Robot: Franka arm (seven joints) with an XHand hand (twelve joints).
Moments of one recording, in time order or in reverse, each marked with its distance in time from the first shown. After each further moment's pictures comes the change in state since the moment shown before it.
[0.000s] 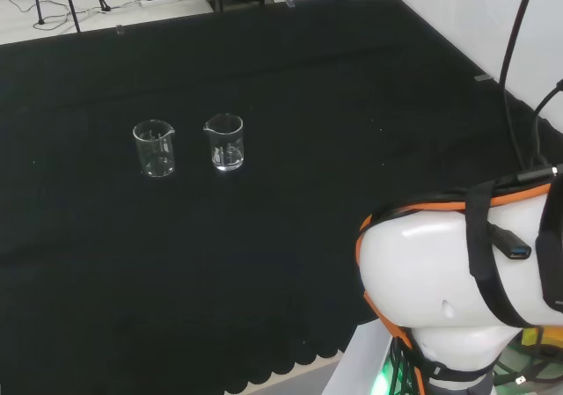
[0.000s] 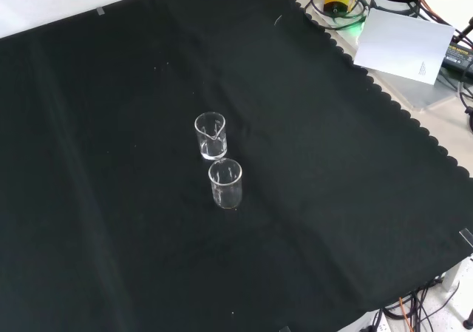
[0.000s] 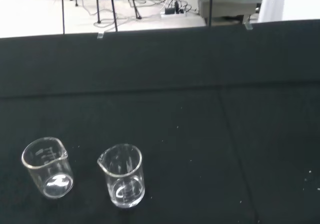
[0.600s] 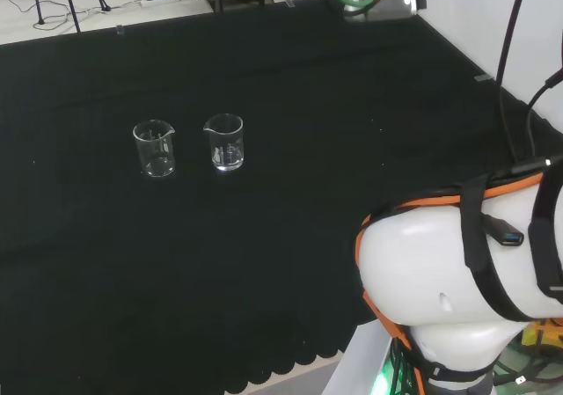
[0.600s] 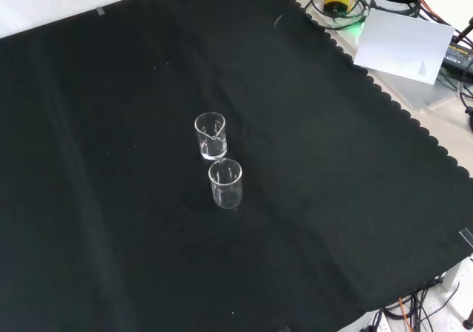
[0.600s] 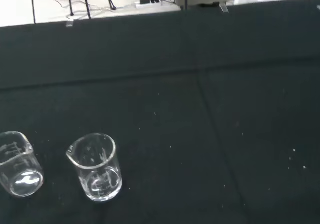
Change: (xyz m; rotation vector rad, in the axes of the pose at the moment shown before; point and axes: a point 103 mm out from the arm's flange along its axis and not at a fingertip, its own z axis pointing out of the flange) arm -0.019 0.022 0.048 0.040 0.012 0.083
